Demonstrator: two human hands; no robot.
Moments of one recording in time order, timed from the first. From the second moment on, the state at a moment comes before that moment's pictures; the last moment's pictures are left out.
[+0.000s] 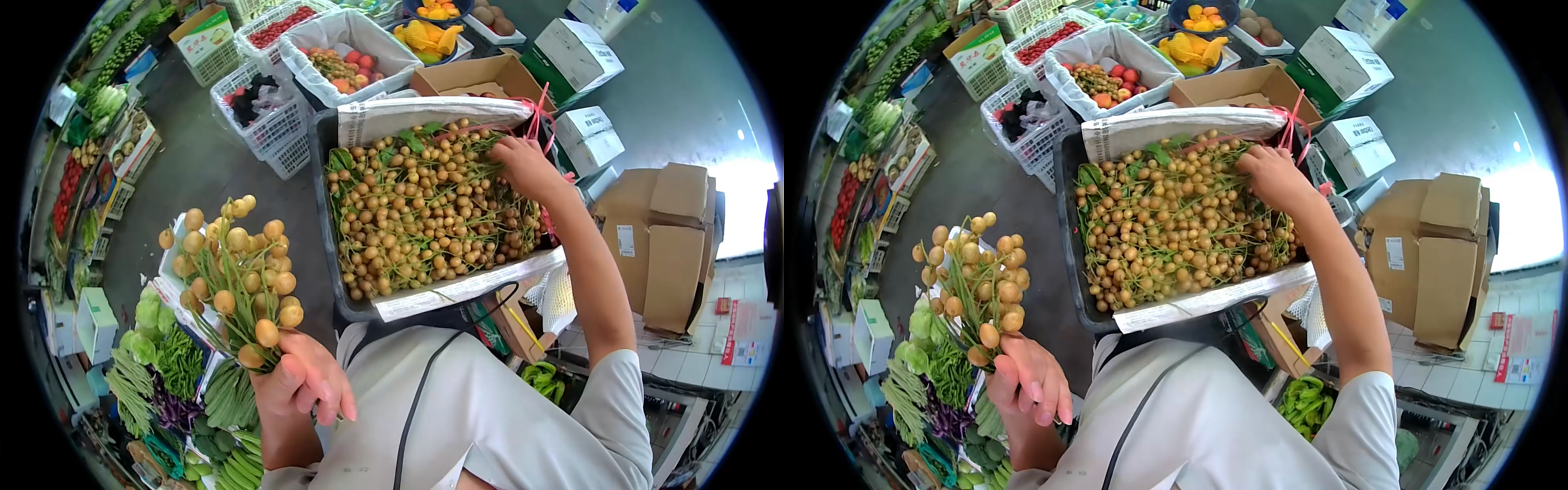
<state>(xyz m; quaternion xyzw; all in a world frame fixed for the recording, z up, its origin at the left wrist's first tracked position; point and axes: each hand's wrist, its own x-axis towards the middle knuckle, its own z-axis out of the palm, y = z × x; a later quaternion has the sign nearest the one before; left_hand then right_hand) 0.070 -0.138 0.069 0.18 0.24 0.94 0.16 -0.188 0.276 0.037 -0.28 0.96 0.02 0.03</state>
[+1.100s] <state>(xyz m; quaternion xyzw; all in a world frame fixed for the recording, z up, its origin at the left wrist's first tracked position) 0.034 -0.090 0.076 0.14 0.27 0.91 0.27 -0.100 0.262 0.111 -0.23 0.96 -0.15 -0.03</state>
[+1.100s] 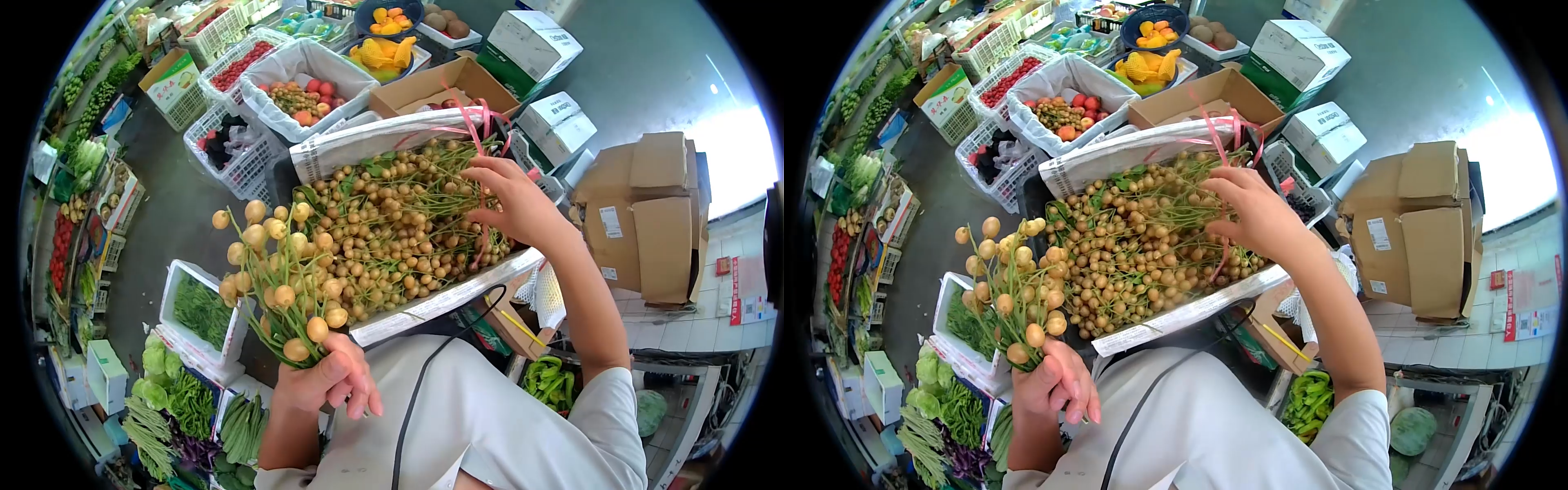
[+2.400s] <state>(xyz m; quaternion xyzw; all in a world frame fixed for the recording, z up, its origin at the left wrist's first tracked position) 0.029 -0.075 0.067 0.11 0.31 0.89 0.32 -0.110 0.345 0.044 -0.07 0.98 -0.19 0.07</state>
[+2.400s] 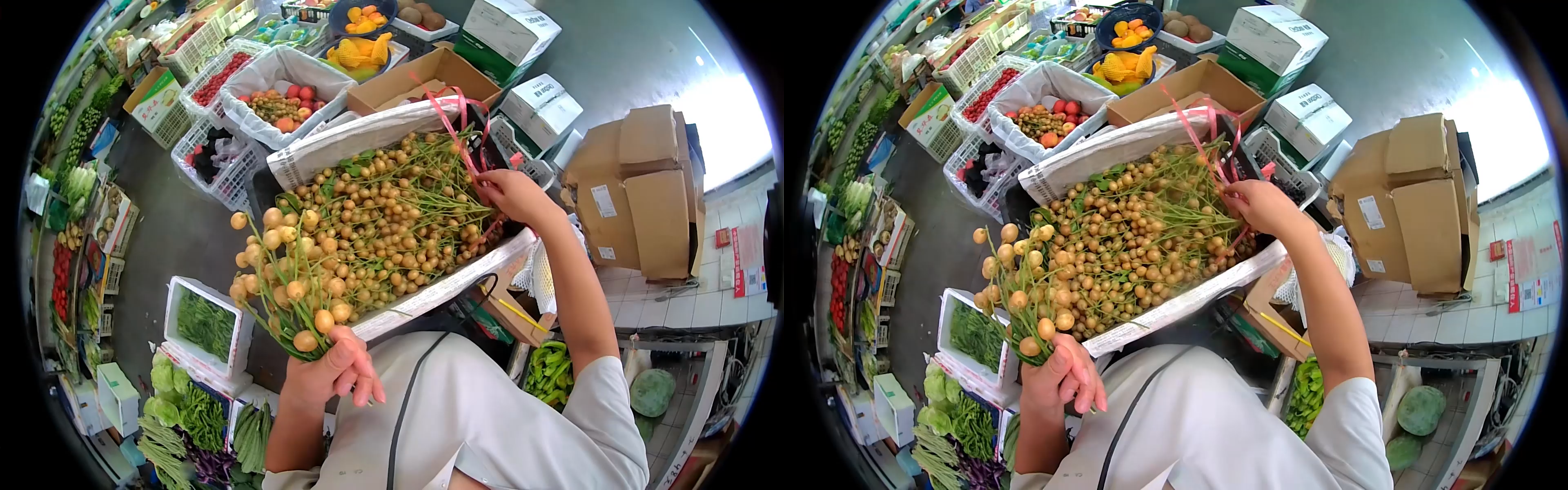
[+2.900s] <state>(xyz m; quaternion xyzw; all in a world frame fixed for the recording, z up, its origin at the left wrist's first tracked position) 0.034 -0.076 0.060 0.10 0.30 0.90 0.31 -0.052 0.325 0.074 -0.06 0.99 -0.12 0.03</state>
